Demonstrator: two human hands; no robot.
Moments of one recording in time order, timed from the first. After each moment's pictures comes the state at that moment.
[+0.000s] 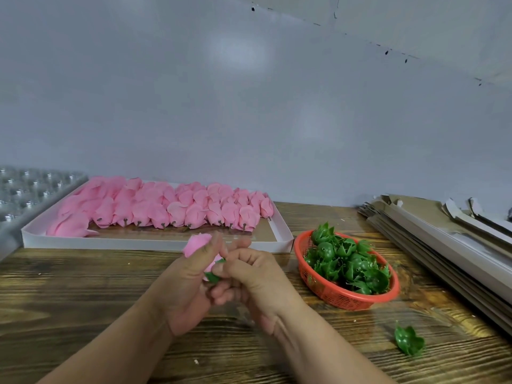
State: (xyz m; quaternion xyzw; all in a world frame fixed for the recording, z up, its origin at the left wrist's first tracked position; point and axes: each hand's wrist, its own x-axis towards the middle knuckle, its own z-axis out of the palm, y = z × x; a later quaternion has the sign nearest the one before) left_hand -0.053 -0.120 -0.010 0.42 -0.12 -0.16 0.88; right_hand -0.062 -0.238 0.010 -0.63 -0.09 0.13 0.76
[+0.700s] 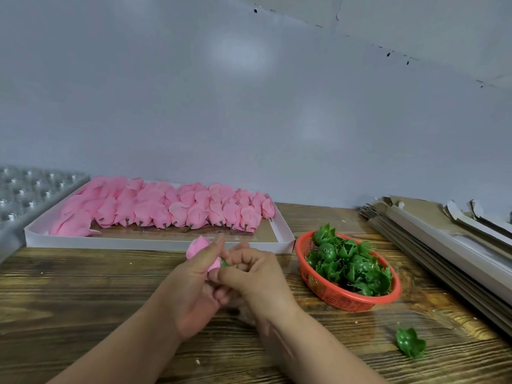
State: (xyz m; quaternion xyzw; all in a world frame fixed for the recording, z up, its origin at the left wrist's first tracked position) left_hand -0.048 -0.125 -0.016 0.41 -0.03 -0.16 0.90; right_hand -0.063 -0.236 0.004 -0.70 -0.11 0.06 0.71
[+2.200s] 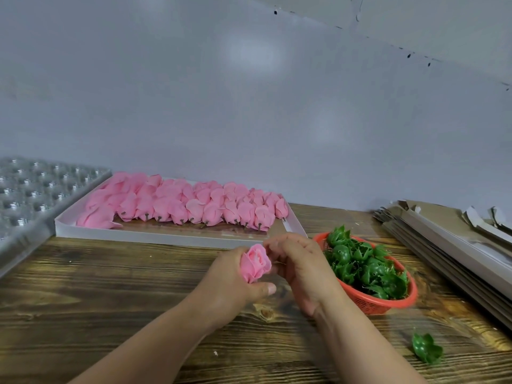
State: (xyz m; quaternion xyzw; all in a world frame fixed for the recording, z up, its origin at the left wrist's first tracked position) left_hand -0.058 -0.130 -0.019 0.77 -0.11 -0.03 0.63; right_hand -0.043 -0.273 0.012 -0.65 -0.11 0.01 0.75
